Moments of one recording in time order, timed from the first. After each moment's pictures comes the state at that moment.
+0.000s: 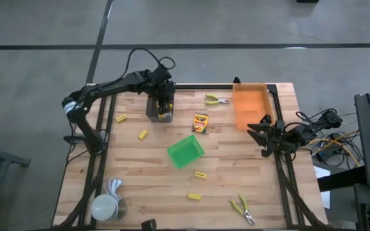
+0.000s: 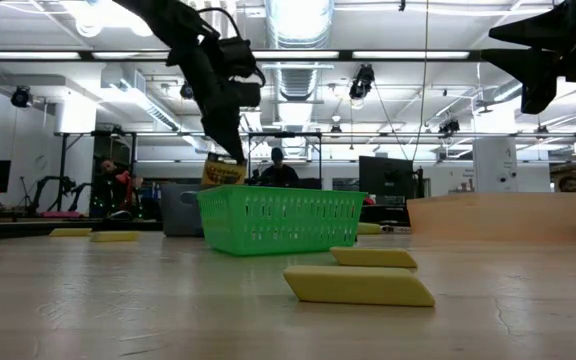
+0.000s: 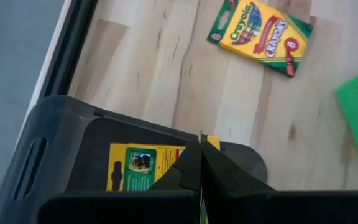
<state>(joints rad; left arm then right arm) 0.59 1.65 1.36 -0.75 0.14 0.30 0.48 0.02 0.01 0.31 0.73 0.16</state>
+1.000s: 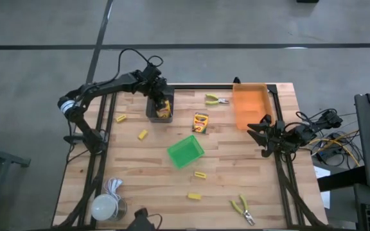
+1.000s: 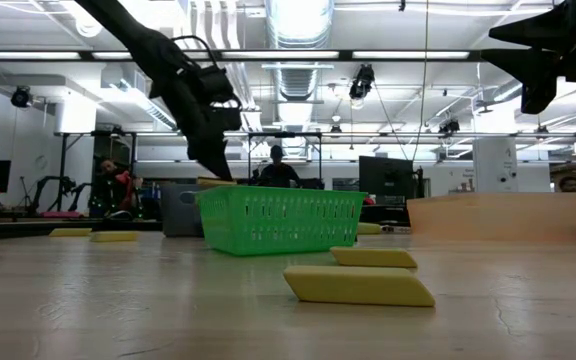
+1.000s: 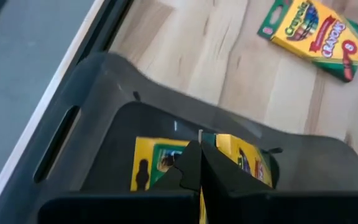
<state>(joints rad) 0.74 1.62 1.15 -0.49 0.23 0.31 0.48 0.02 0.01 0.31 0.73 0.16</state>
